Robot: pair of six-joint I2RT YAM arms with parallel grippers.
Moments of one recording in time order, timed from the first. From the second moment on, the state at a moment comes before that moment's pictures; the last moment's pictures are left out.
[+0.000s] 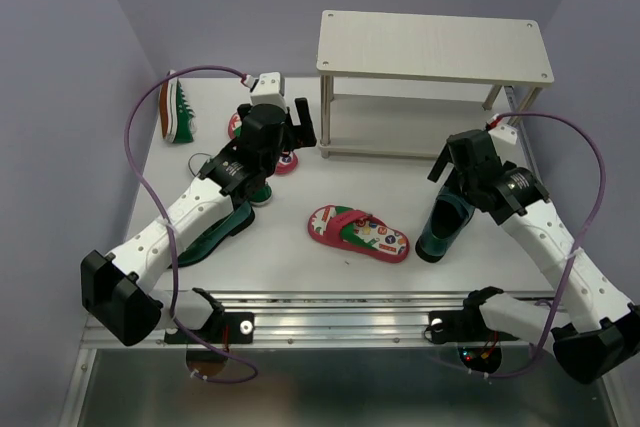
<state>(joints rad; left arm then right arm) -0.65 1.28 1.20 -0.24 -0.43 -0.41 0.43 1.05 1.15 -0.95 0.58 0.75</state>
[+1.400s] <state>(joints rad) -0.65 1.29 1.21 -0.23 -0.41 -0.40 0.43 1.20 0.83 -0.80 0.23 0.72</state>
